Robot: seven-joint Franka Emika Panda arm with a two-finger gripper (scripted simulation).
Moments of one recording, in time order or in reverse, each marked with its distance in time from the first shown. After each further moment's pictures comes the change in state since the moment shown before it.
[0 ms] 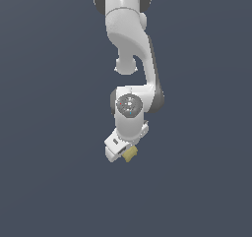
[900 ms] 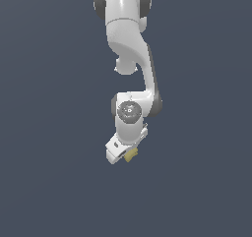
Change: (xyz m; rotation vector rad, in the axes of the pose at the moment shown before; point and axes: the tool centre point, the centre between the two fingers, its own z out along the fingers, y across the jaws) arm 0.001 0.000 0.028 0.001 -0.001 -0.003
